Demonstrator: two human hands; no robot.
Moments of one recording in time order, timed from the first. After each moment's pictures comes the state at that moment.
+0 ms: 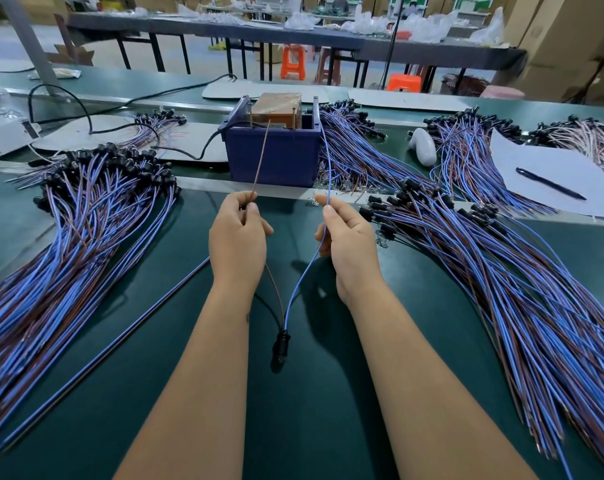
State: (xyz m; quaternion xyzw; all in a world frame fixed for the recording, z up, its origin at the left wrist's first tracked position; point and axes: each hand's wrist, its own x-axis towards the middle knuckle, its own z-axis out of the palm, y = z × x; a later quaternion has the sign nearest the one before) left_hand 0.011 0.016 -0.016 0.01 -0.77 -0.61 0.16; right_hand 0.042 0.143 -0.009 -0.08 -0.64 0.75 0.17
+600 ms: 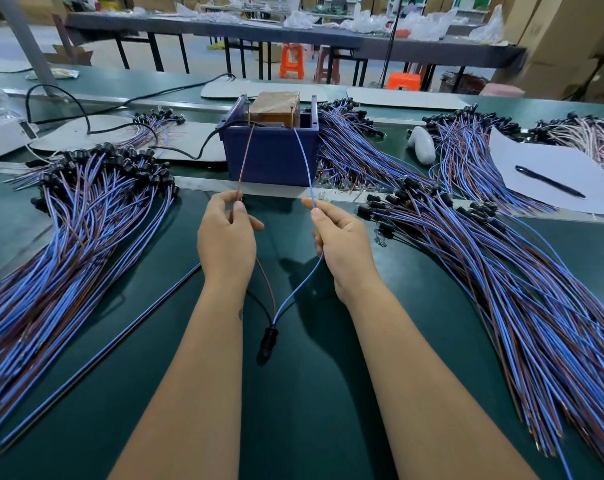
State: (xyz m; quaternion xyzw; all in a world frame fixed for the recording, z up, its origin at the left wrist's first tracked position) left_hand 0.003 0.009 -0.020 0.04 -0.76 -0.62 0.17; right_hand 0.041 0.142 -0.011 -0.06 -0.66 0.73 0.15
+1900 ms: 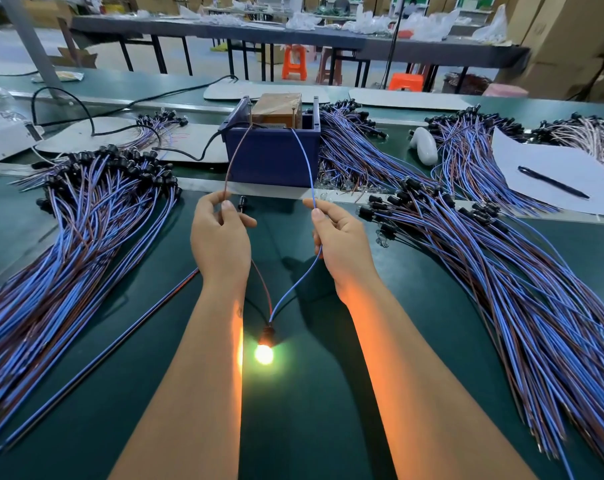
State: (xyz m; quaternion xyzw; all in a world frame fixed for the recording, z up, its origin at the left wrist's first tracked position) left_hand 0.001 0.005 -0.022 0.07 -0.71 -0.67 0.21; right_hand 0.038 0.144 -0.013 -0.05 -0.69 0.70 0.16
